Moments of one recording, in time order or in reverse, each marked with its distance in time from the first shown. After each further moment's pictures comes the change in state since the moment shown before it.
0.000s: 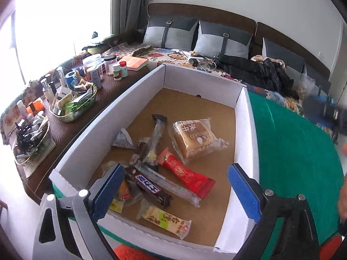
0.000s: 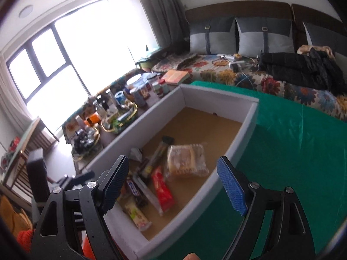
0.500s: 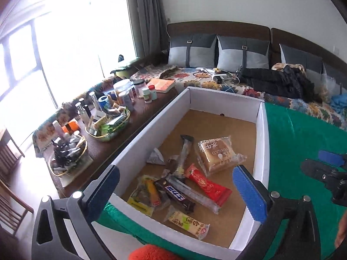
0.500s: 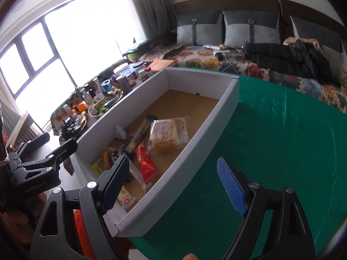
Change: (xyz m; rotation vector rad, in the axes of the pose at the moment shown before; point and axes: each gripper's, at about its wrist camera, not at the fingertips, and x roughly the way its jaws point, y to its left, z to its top) left arm -0.054 -0.019 0.007 0.049 -0.132 0.239; right arm -0.013 -0.012 -0.043 0.013 0.030 -0.089
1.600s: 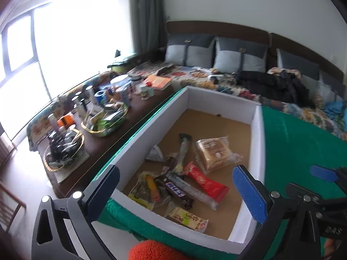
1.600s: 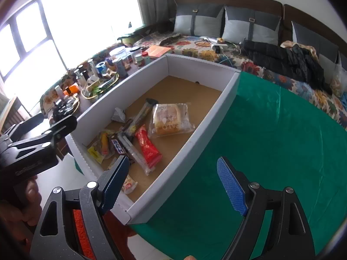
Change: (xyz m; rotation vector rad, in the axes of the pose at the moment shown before) left arm -0.009 0.026 0.002 -0.033 0.017 -0.090; right arm 0.001 0.048 -0.011 -0.066 0.088 -0.109
